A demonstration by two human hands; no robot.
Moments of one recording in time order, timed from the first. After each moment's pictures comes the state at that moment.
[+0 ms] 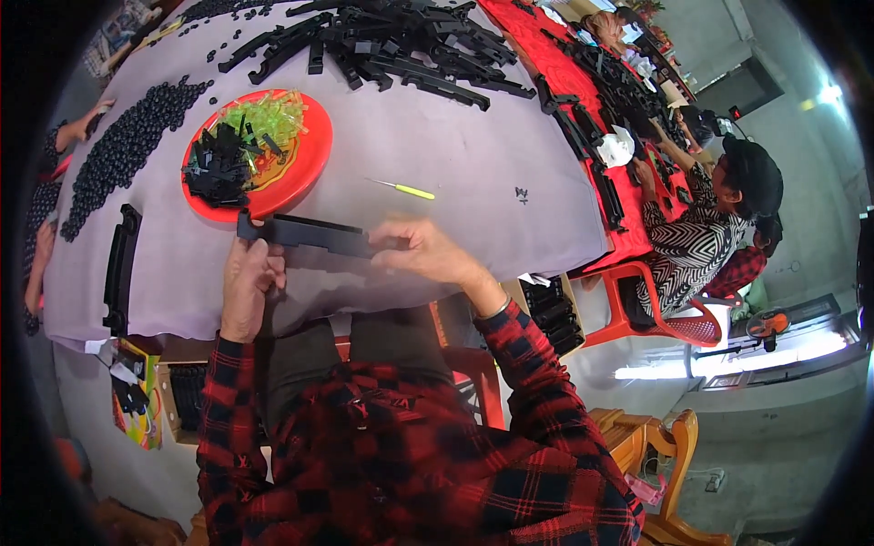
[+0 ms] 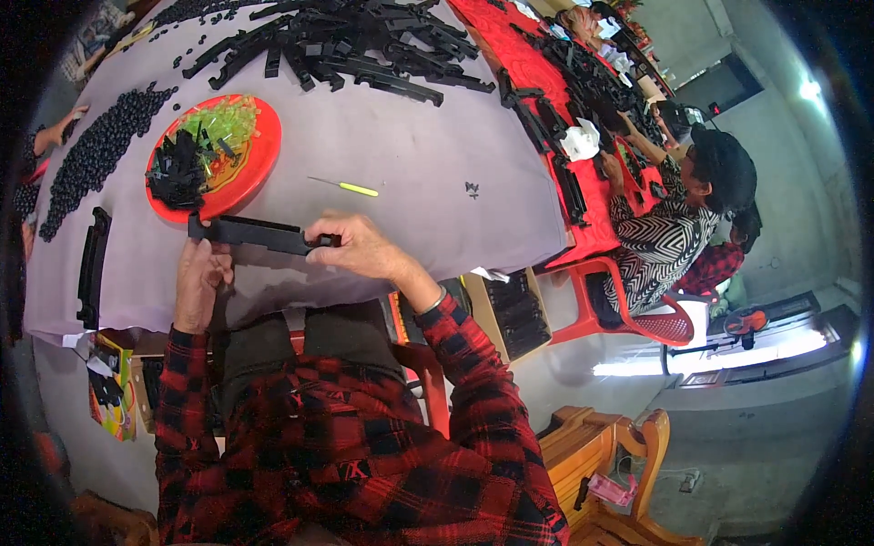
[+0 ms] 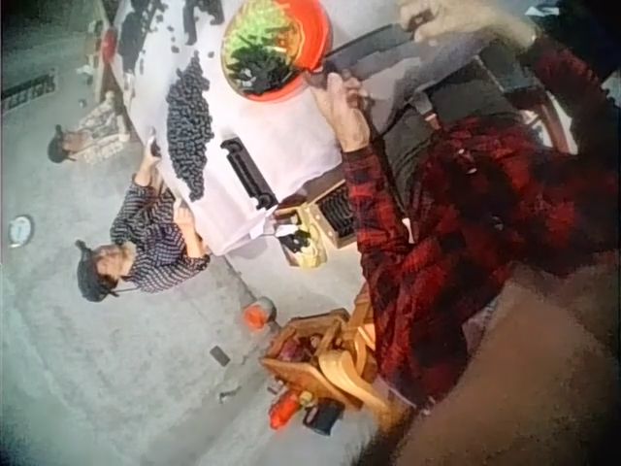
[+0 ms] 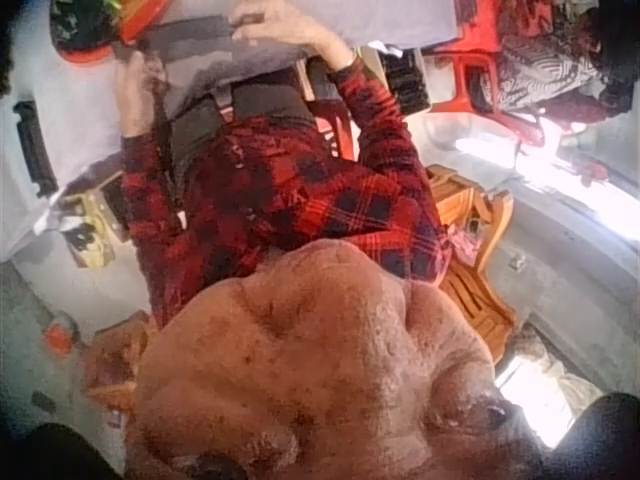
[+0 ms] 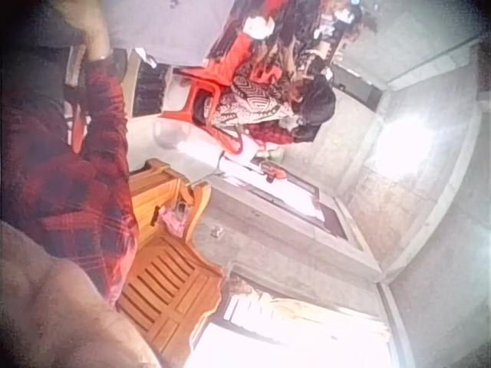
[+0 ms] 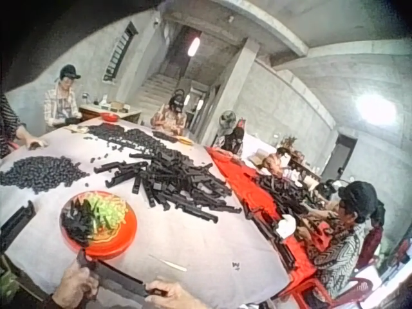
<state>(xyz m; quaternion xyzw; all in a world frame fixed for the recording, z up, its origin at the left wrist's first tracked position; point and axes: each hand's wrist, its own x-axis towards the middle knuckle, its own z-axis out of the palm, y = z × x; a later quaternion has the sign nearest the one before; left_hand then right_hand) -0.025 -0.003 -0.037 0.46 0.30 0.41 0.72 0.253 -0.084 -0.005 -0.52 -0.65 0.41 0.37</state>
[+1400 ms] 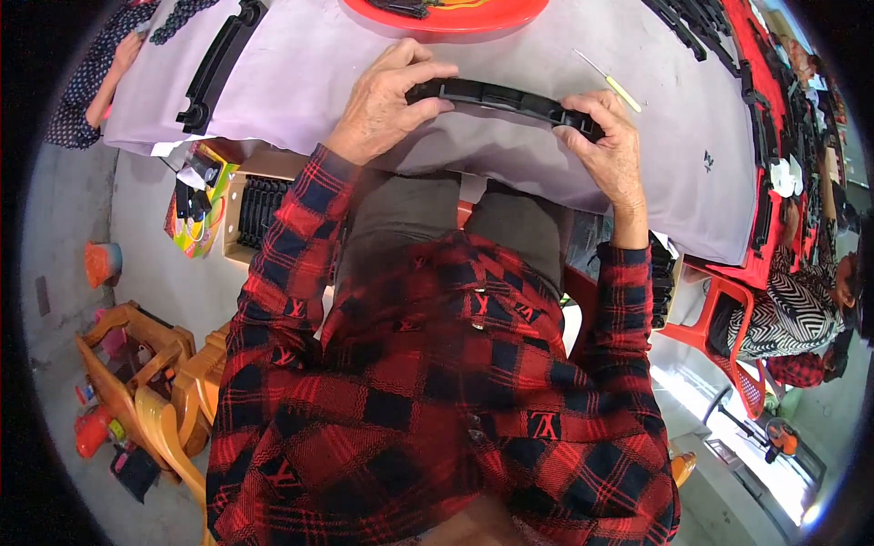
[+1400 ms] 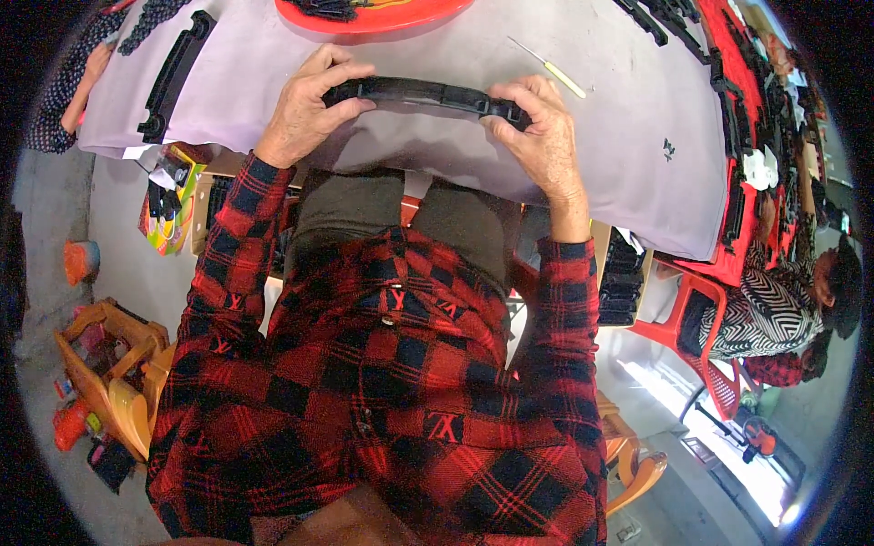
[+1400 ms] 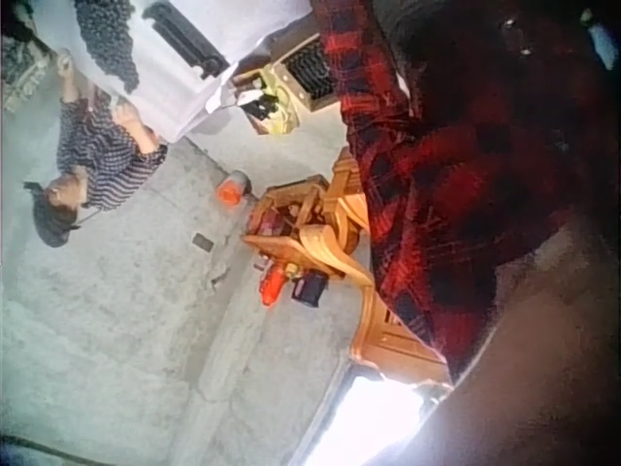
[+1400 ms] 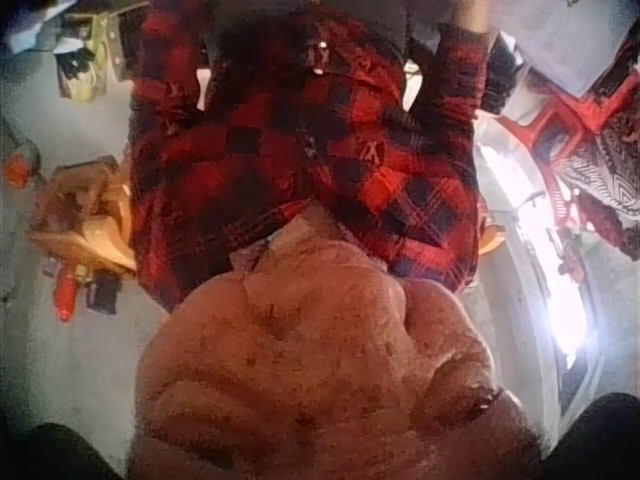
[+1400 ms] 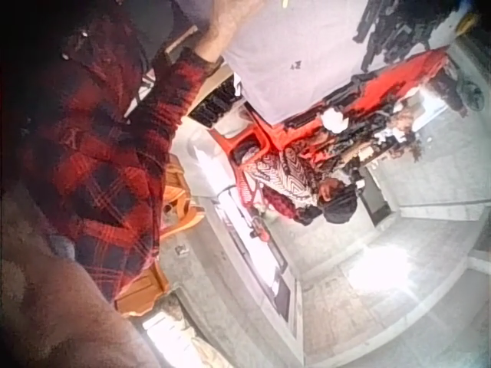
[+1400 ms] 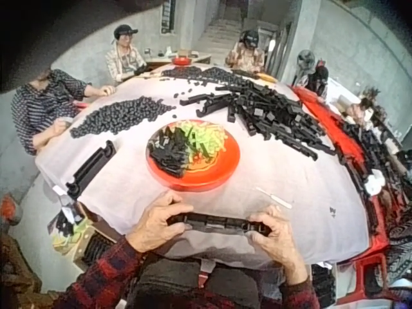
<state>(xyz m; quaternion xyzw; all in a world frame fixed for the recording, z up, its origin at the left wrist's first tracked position) -0.051 0.011 -0.056 0.84 0.31 0.36 0.26 0.240 -0.076 -0.033 -0.57 -0.72 0.14 0.37</state>
